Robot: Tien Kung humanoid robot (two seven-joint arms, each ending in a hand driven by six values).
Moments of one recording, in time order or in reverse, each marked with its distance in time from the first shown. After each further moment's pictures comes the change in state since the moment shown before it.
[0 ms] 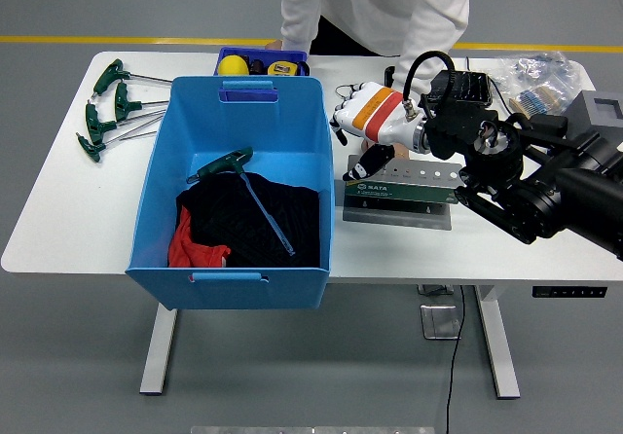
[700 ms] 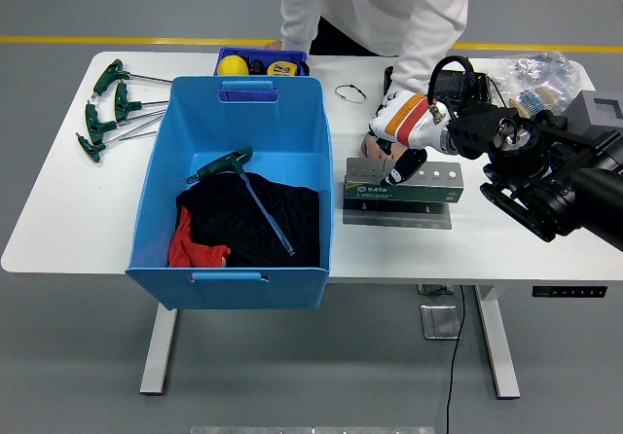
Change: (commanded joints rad) left arm 0.003 0.002 0.023 0.000 -0.018 0.003 -0.001; right arm -0.020 -0.022 0.061 -0.058 -0.119 0.099 0.034
